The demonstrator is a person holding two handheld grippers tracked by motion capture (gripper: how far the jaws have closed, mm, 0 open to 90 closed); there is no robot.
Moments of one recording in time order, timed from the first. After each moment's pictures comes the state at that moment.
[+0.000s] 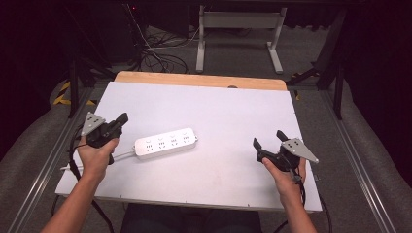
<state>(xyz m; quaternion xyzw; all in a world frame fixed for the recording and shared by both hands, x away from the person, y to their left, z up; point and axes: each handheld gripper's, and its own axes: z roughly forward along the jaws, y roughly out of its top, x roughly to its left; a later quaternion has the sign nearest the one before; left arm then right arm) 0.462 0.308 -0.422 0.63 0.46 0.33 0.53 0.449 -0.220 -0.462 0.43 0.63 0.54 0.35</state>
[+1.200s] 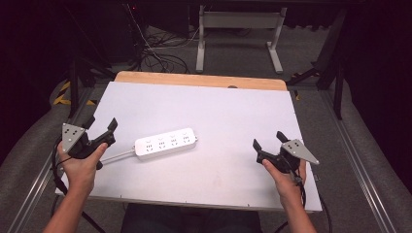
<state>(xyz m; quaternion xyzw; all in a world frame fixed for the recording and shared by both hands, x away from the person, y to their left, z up) 0.427 0.326 -0.418 0.56 0.48 0.42 0.53 0.445 -0.219 -0.462 0.43 0.63 0.54 0.35</state>
